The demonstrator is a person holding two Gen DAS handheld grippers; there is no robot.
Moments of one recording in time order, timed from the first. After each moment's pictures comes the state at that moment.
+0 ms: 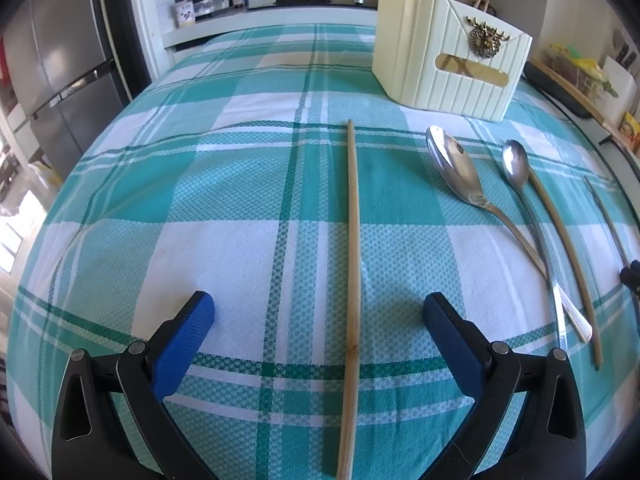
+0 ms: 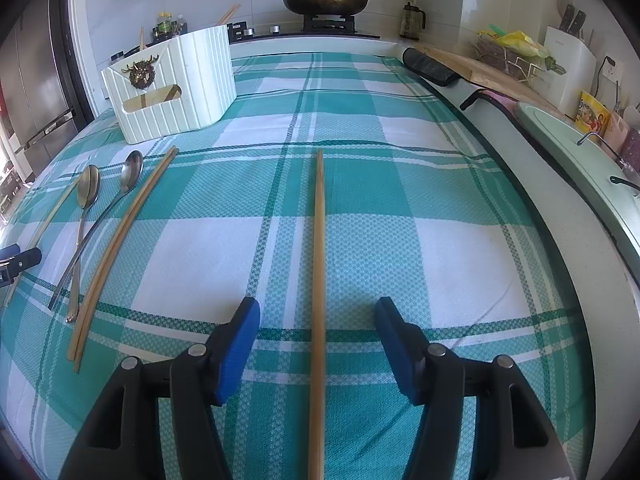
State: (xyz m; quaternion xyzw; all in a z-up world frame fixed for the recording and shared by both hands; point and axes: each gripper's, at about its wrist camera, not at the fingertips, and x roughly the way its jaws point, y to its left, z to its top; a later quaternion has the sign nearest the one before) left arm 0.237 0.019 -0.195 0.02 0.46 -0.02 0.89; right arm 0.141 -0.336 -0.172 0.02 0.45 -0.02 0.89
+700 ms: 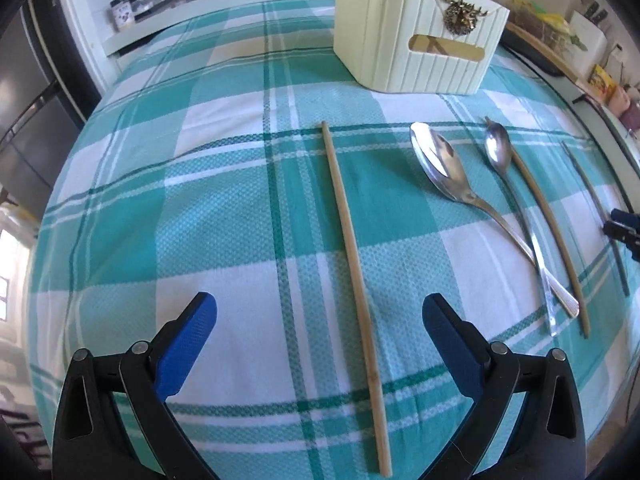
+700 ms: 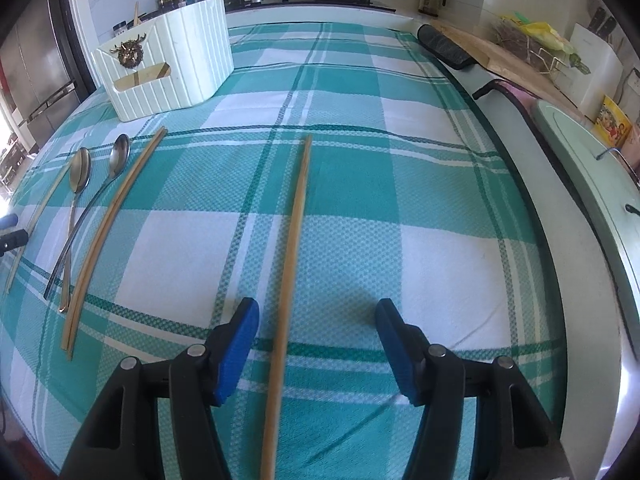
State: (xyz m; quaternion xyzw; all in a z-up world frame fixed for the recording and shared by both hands) left arm 0.281 0.028 -0.184 0.07 0.53 -0.11 0.84; right arm 0.171 -0.355 -0.168 -0.01 0.52 0.01 0.85
